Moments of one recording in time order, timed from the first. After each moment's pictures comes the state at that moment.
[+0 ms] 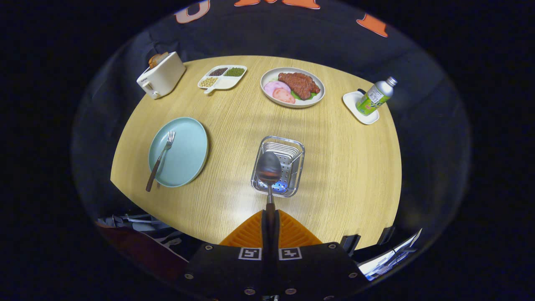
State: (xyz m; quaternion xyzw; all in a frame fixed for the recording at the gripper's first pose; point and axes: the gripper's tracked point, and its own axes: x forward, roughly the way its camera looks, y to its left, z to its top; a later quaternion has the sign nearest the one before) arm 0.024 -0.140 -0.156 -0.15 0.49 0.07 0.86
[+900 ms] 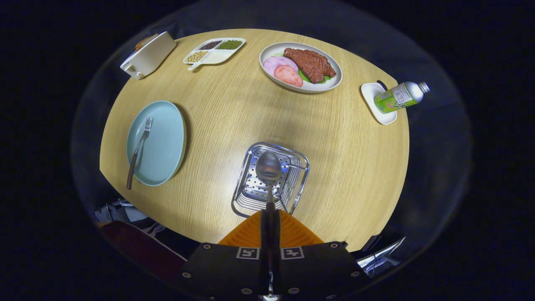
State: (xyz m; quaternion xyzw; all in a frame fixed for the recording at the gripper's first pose) arm 0.068 -0.143 -0.178 -0.19 0.55 0.05 0.81
